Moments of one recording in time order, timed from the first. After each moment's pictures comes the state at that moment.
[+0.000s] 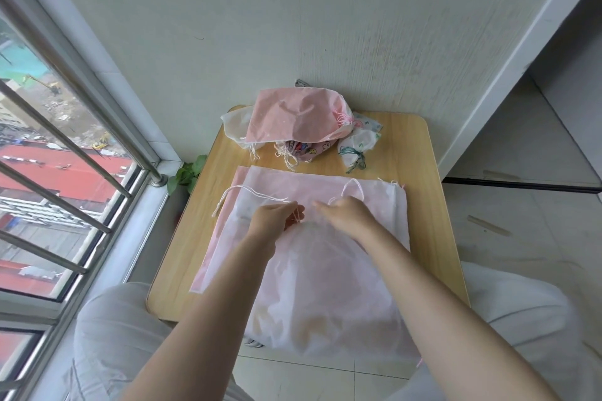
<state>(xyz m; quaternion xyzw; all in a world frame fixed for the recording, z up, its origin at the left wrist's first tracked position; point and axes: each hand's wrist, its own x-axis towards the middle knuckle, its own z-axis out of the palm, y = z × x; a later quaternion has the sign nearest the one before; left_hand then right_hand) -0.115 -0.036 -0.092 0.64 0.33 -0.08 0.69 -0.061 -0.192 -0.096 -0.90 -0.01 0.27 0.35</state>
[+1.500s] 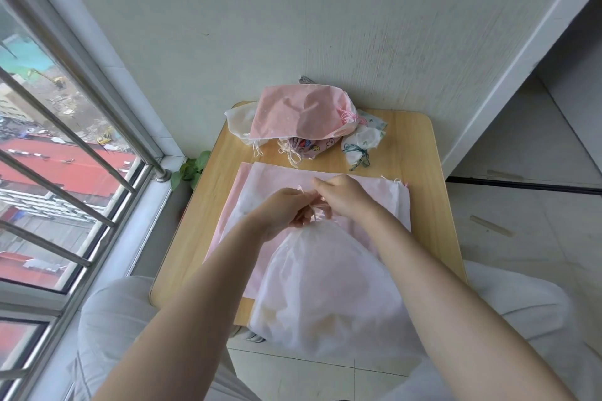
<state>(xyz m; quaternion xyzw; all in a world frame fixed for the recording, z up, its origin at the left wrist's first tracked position) -0.102 -0.033 -0.064 0.72 0.14 -0.21 0.65 -0.052 -0.176 -0.059 -0.85 -0.06 0.25 0.45</state>
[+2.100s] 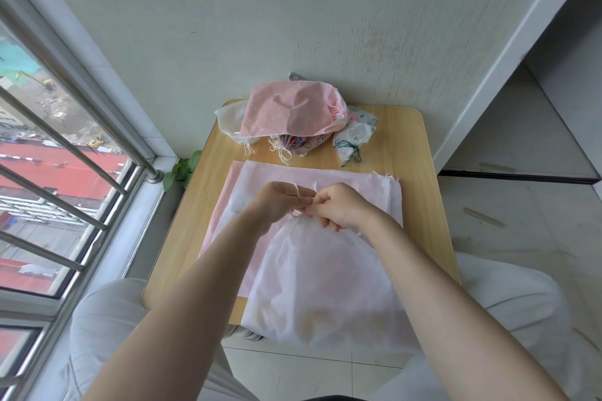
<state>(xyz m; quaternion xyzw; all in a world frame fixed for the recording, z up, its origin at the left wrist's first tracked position) -0.093 -0.030 -0.074 0.76 0.13 -0.16 0.61 -0.065 -0.195 -0.067 -0.84 -0.10 0.32 0.43</state>
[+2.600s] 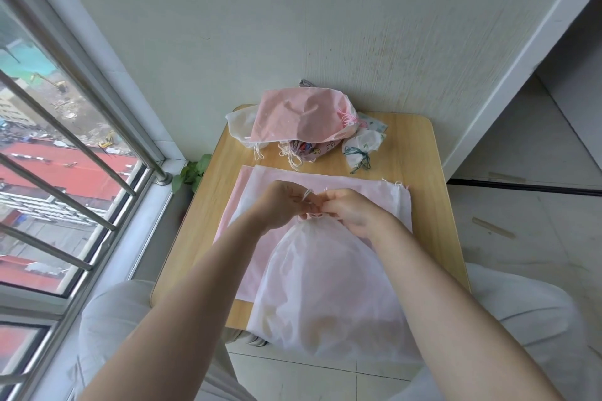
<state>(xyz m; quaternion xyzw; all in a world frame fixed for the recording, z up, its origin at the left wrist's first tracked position) -0.096 -0.019 -0.057 0.85 0.04 -0.12 0.51 -0.049 -0.188 -0.091 -0.68 -0.02 0.38 0.62</state>
